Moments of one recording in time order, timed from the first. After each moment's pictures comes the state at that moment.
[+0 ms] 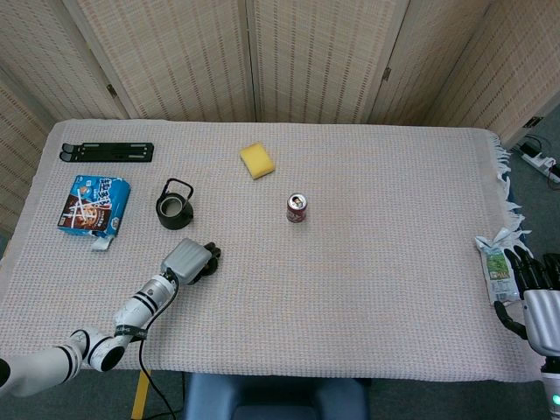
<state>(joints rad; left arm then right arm) -0.80 -1.58 -0.07 -1.19 1.35 0.77 0.27 0.02 -1.08 0.06 -1.62 -1.48 1.53 -0.09</state>
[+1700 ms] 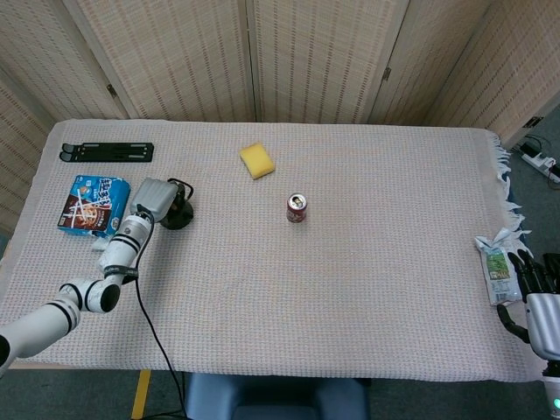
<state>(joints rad) -0.97 -1.52 -0.22 -0.96 0.99 0.59 0.30 0.00 -1.08 0.06 -1.63 -1.47 1.53 -0.10</state>
